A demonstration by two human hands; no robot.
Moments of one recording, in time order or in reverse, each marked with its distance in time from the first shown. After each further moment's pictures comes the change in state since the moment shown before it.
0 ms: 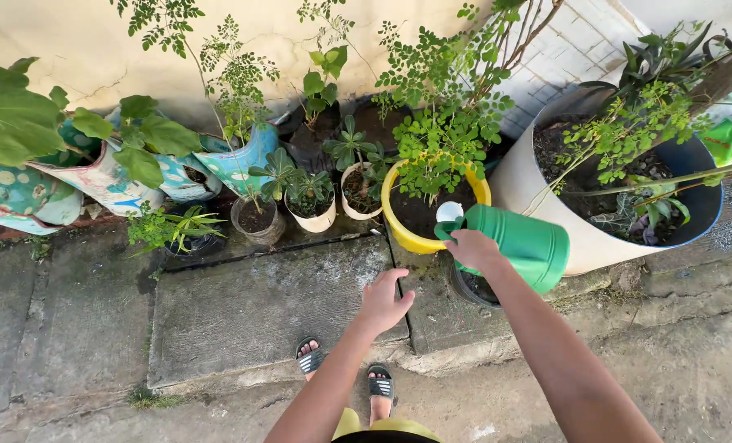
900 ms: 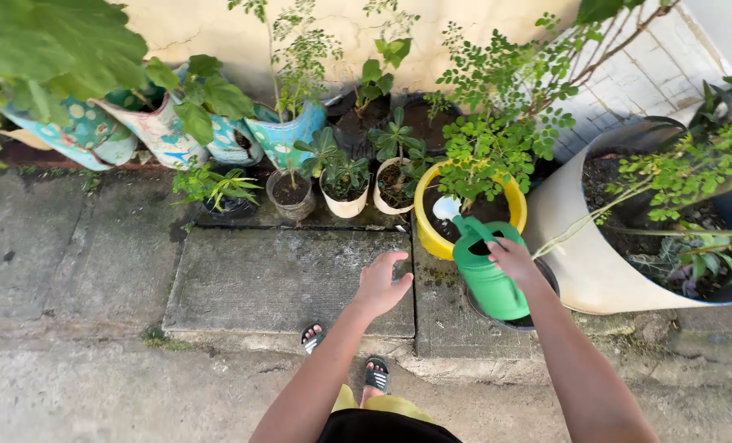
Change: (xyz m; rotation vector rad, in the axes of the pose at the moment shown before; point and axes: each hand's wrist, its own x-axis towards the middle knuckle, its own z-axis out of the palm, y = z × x) left_hand -0.037 0.005 -0.043 -0.107 0.155 -0.149; right_hand 0.027 0.067 0.043 0.577 -0.085 0.061
